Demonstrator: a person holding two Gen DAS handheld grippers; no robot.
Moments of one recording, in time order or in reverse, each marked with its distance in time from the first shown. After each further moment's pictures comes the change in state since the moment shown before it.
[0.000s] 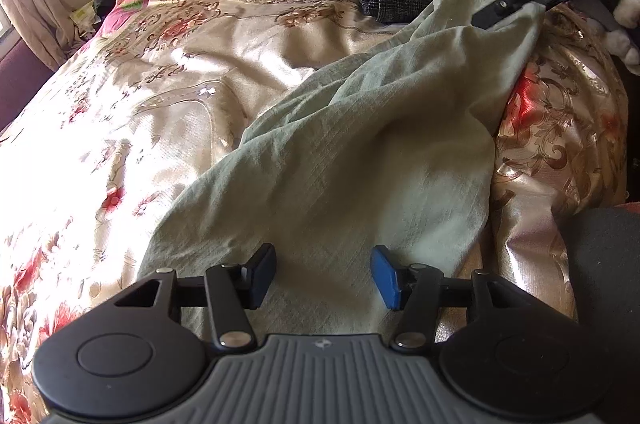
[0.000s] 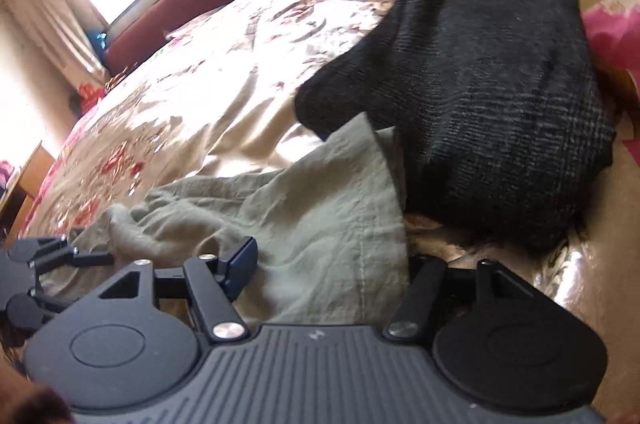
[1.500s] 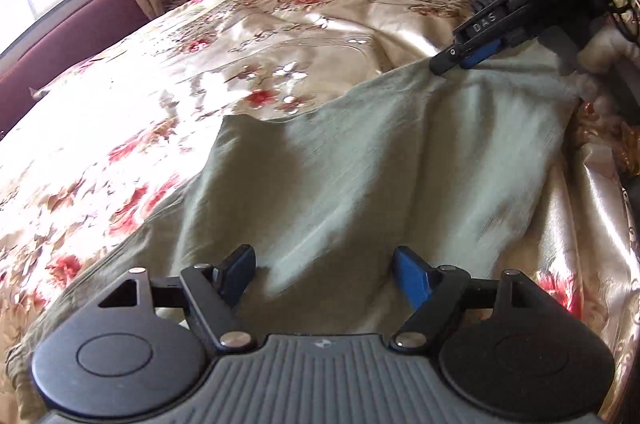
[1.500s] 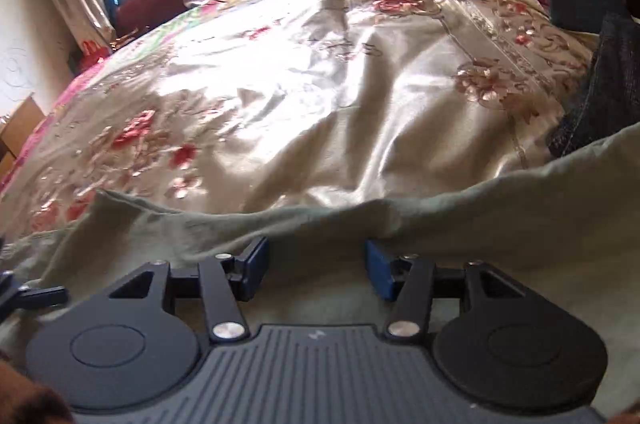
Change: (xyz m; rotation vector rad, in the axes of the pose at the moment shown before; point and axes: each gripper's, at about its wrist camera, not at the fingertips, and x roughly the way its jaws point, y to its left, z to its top) left arm -0.056 0.056 -0.095 -0.255 -0.047 0.184; right arm 0.128 0.172 -0.014 -0.262 0.027 -0.181
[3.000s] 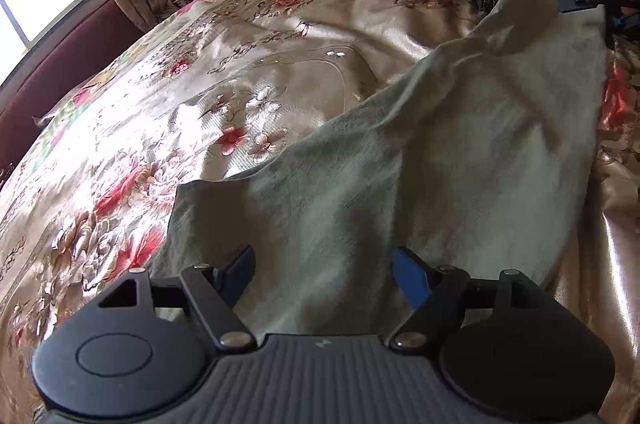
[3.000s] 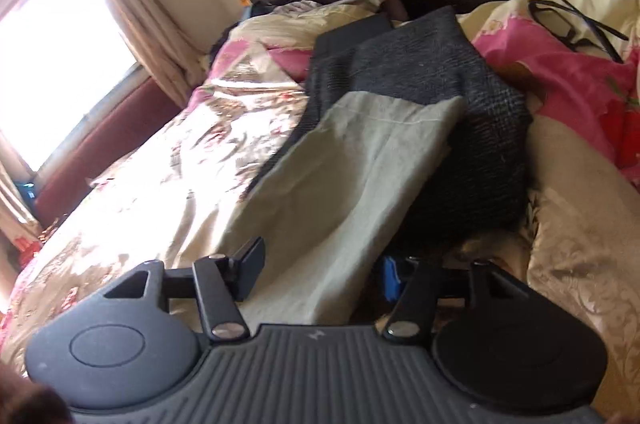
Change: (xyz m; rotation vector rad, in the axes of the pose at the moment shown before) left arm 0.031 -0.041 0.055 0.109 0.055 0.061; right arm -0.102 -0.164 -0.061 0.540 -0.341 -0.145
